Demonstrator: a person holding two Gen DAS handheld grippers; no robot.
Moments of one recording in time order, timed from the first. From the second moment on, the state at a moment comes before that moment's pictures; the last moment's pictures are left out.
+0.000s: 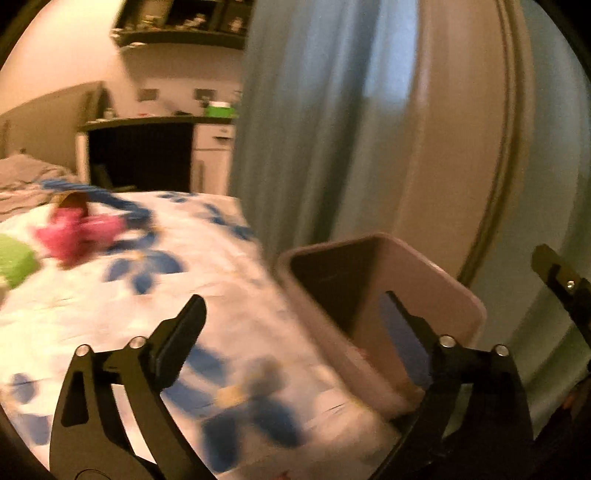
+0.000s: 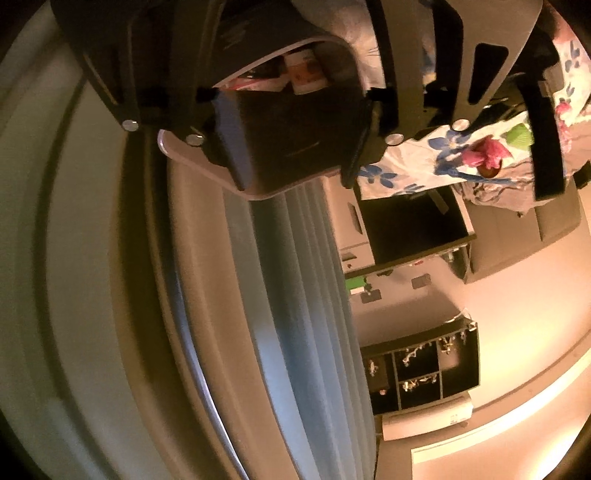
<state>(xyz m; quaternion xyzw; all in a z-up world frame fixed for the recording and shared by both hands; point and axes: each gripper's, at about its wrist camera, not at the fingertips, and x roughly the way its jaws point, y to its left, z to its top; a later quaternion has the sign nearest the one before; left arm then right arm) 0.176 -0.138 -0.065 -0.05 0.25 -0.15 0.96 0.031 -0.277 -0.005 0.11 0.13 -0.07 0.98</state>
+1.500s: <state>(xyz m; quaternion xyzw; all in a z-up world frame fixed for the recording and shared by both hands) 0.045 0.265 -0.054 -0.16 0.18 0.29 0.93 0.097 0.077 -0.023 -0.01 0.22 0.23 0.95</state>
